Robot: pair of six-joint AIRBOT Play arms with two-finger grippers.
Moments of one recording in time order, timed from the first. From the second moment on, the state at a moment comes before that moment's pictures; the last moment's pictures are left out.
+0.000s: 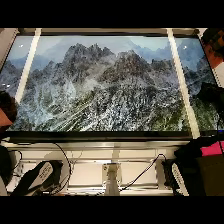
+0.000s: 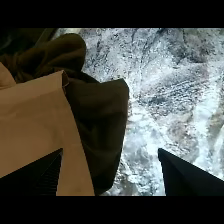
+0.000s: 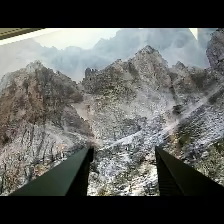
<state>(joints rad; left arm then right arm) 0.51 -0.98 0.84 1.91 -0.60 -1.61 -0.16 -0.47 0.77 -1.65 0.71 1.74</state>
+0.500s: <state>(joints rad) 0.56 -1.09 0.84 2.05 -0.58 -1.61 -0.16 -0.47 0.77 -1.65 0.71 1.74</state>
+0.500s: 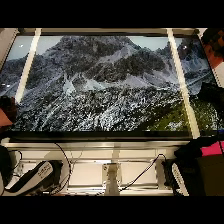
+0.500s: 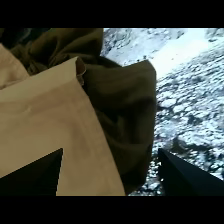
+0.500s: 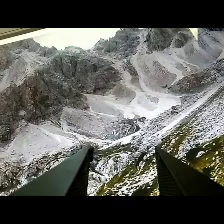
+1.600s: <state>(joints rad) 0.63 -1.29 0.85 2.30 -0.68 -1.77 -0.16 -0.47 0.77 -1.65 0.71 1.74</state>
